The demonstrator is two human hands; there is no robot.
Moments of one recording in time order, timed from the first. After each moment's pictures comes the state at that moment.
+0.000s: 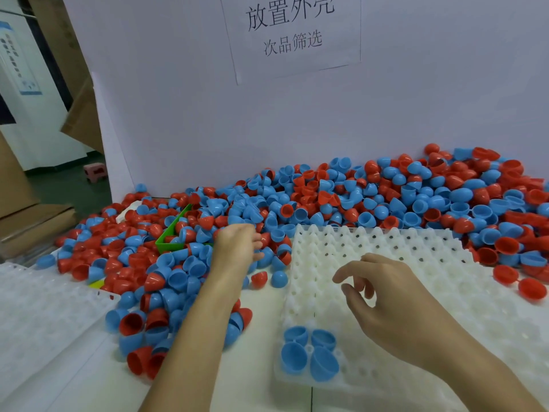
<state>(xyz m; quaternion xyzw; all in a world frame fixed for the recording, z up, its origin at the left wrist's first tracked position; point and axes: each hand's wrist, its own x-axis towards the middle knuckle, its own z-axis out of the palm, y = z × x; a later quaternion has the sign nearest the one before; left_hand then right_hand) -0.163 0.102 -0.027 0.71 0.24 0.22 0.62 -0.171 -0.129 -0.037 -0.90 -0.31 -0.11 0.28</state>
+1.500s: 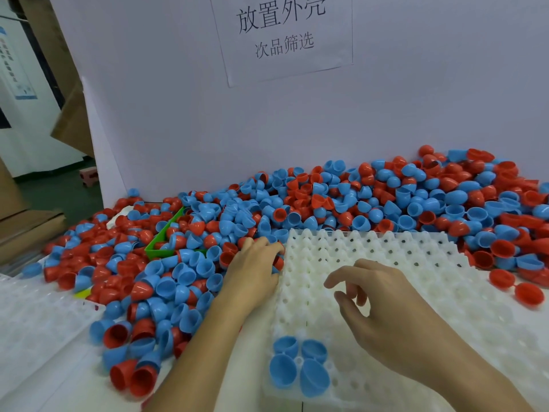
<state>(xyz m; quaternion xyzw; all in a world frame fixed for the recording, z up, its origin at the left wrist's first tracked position) -0.136 0.100 -0.067 0.98 0.05 0.15 0.12 -0.168 -0.133 -0.039 -0.89 -0.32 -0.10 0.29</state>
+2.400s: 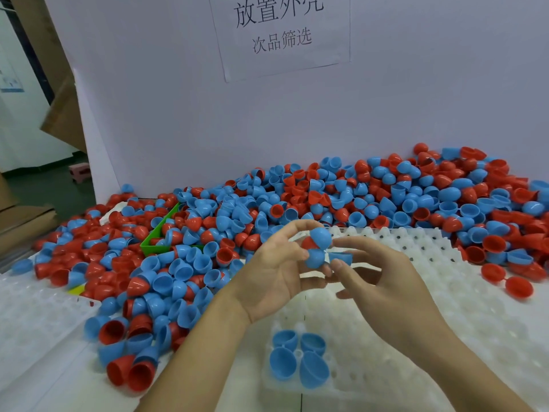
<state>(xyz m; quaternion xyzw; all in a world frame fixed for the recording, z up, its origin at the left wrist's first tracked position) -0.173 0.060 -0.032 0.53 -0.14 -0.08 0.83 -0.168 -0.117 -0.036 -0.74 -0.21 -0.04 0.64</state>
